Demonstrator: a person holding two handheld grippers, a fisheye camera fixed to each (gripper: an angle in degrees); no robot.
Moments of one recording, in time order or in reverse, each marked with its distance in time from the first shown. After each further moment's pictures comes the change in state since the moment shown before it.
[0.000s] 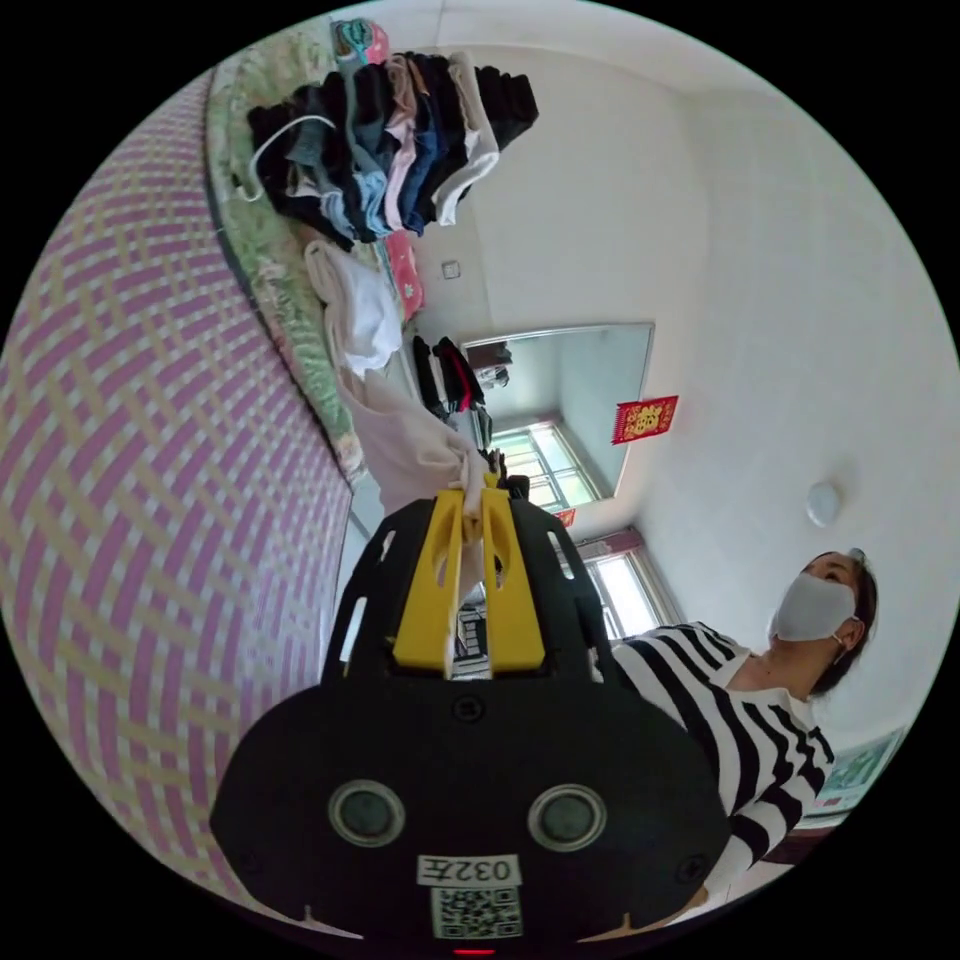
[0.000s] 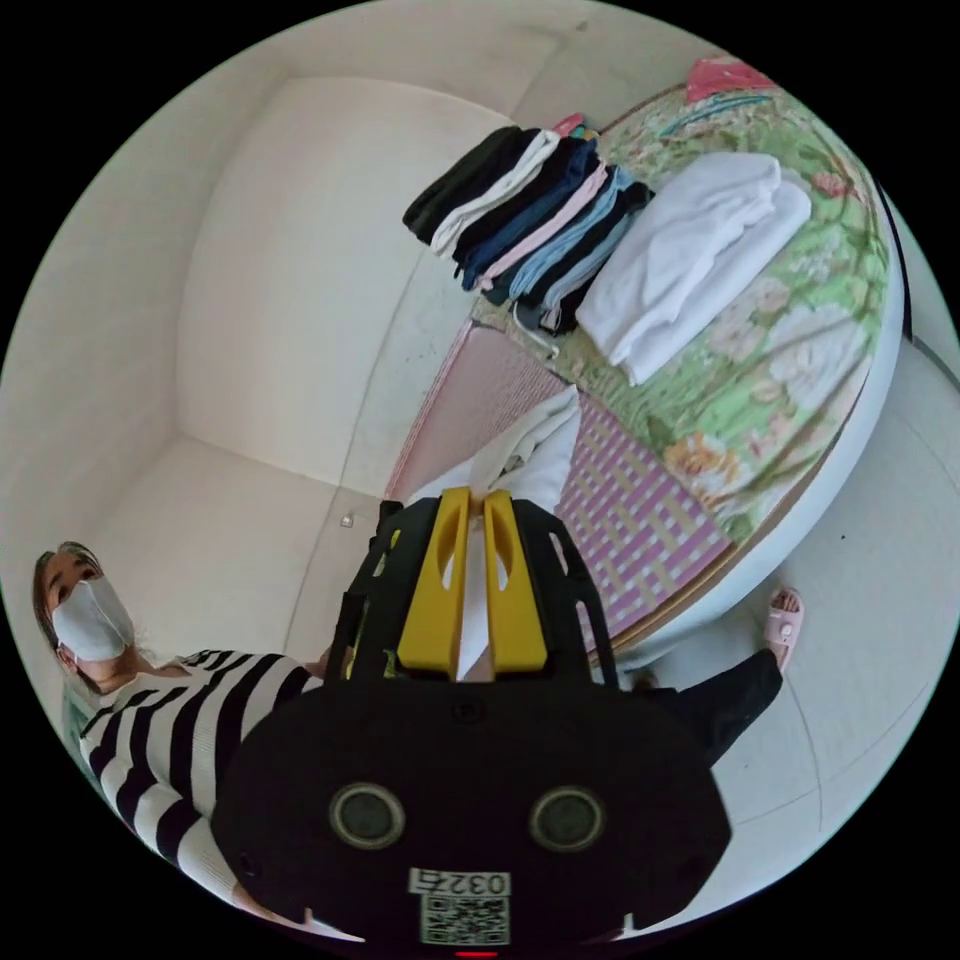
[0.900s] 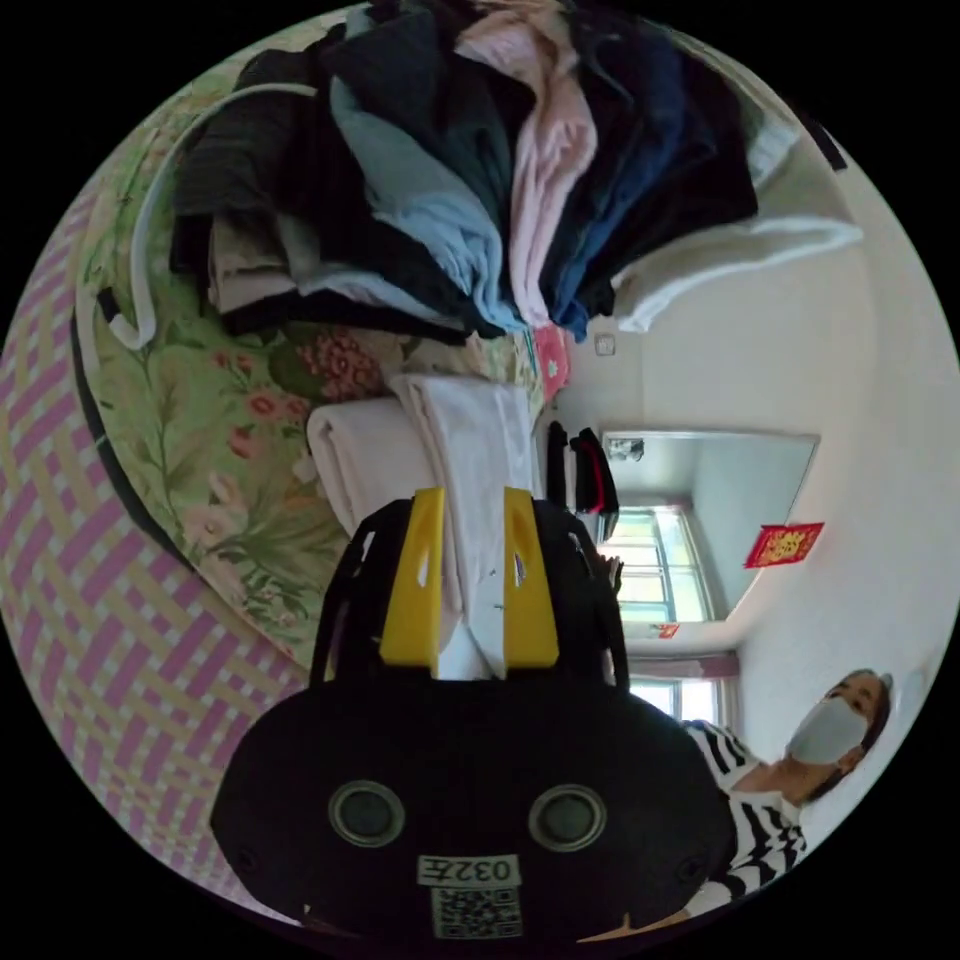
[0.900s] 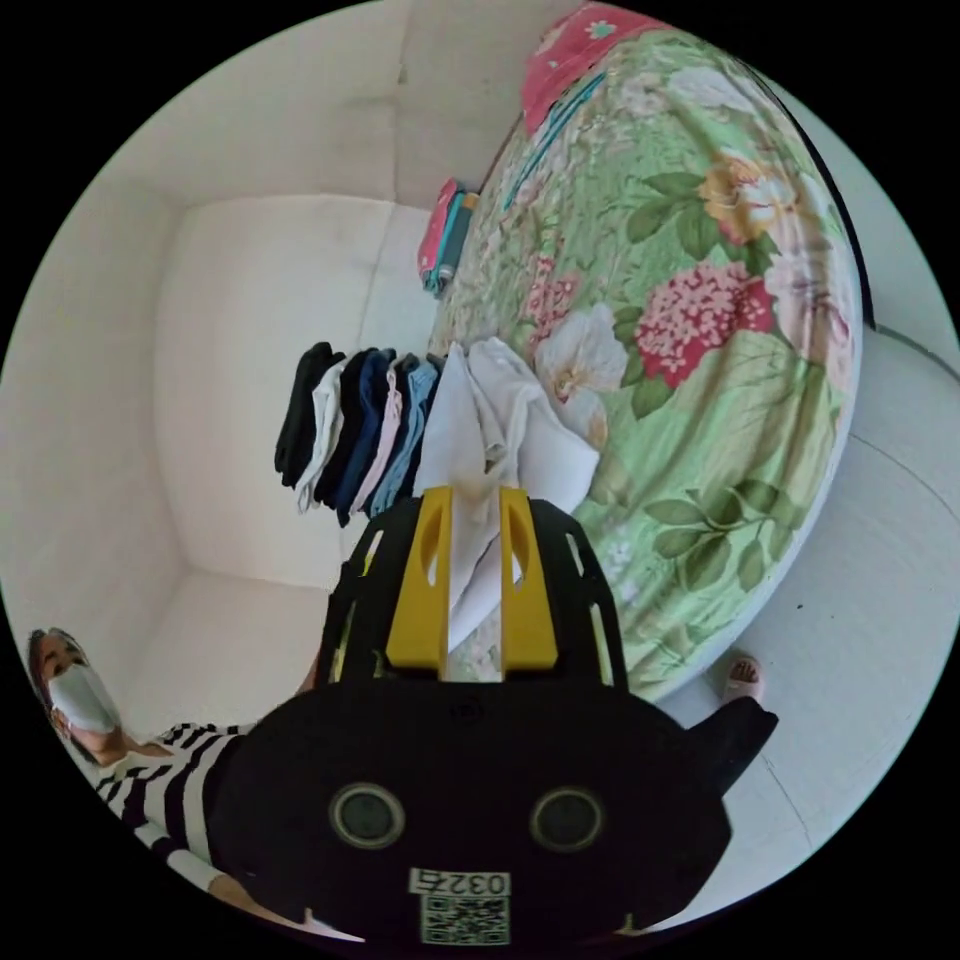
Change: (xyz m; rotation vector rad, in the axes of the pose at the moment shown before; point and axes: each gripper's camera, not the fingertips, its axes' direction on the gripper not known) left arm -0.154 -0.446 0.256 0.126 -0.385 -0.236; right arm 0.361 -0.311 -0.027 0.144 -0.023 0.221
